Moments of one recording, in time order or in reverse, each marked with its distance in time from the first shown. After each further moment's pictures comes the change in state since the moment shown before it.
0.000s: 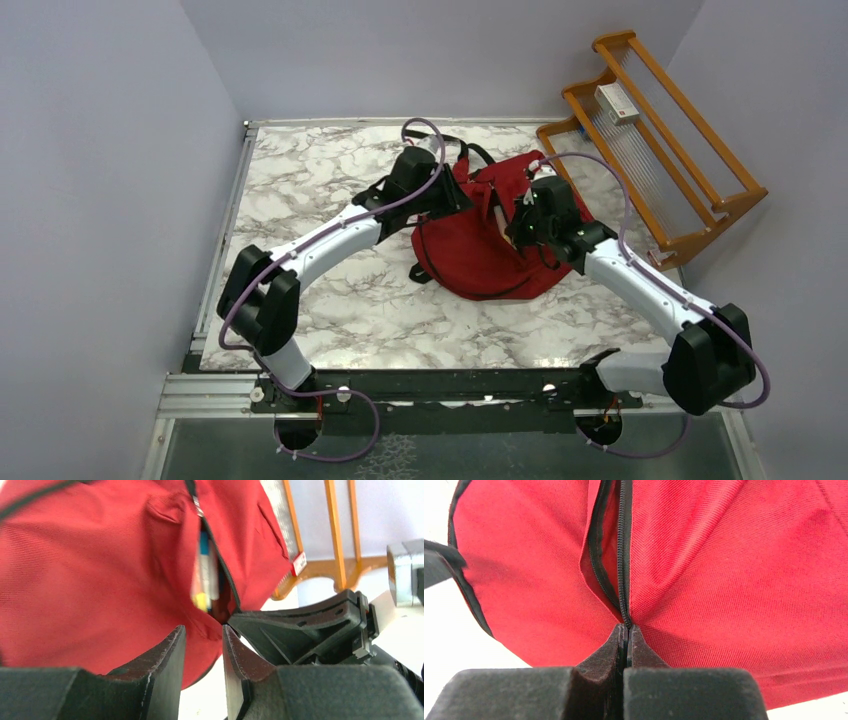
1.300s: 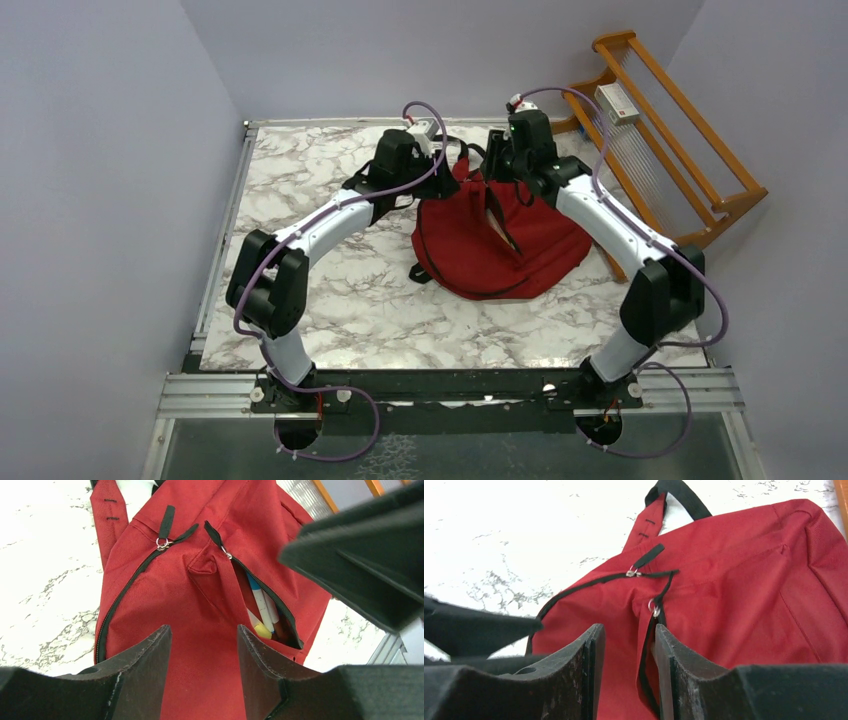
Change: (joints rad) left arm 0.160 0.087 0.052 0.086 0.134 0.422; right arm -0.011 0.354 0.516 -0.048 0.047 -0.033
